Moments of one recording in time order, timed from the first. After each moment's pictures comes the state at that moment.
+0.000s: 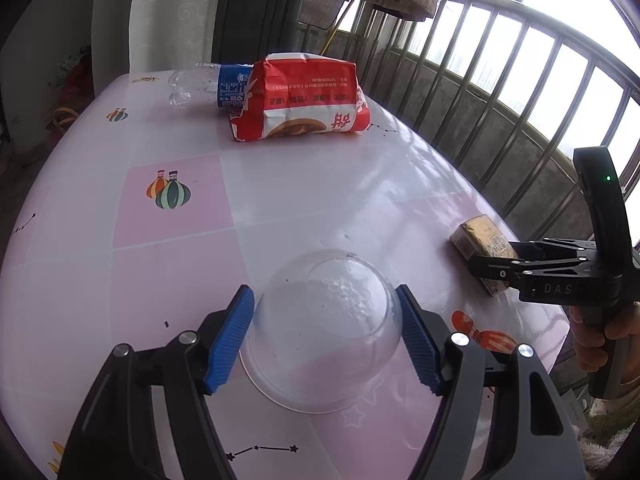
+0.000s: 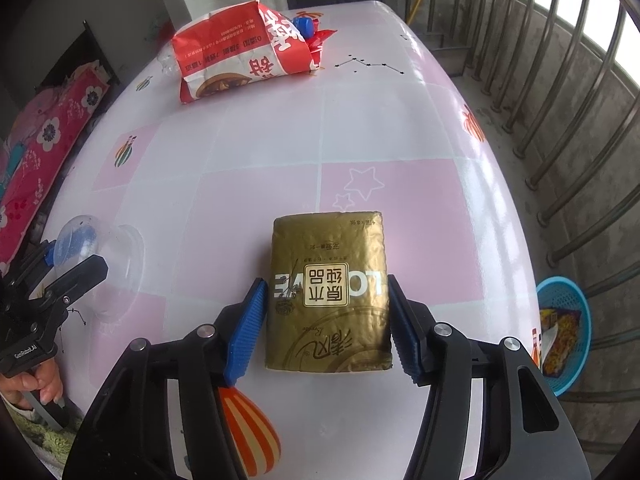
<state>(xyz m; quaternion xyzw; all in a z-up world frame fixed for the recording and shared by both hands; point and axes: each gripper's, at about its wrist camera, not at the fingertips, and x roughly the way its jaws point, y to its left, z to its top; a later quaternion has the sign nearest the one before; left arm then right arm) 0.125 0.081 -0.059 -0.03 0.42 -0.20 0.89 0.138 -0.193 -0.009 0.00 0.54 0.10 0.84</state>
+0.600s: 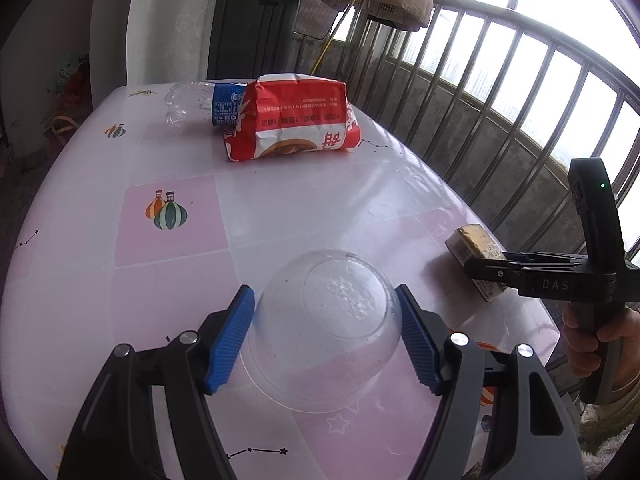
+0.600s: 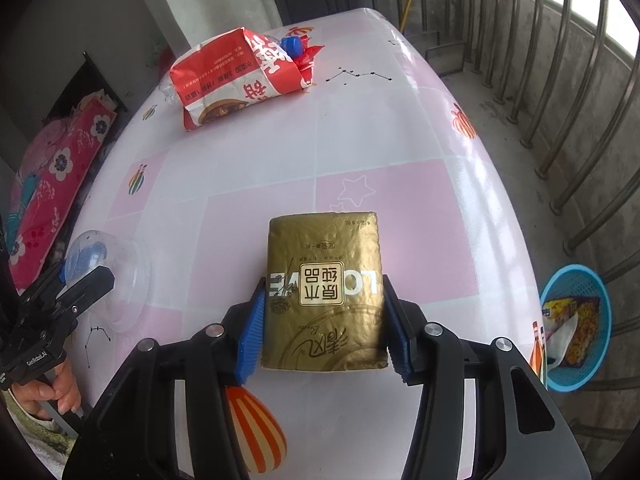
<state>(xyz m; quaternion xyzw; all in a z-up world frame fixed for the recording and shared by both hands) 0.123 0.077 -0.044 -0.04 0.40 -0.21 0.89 0.139 -0.214 0.000 0.07 0.52 0.11 0.84</state>
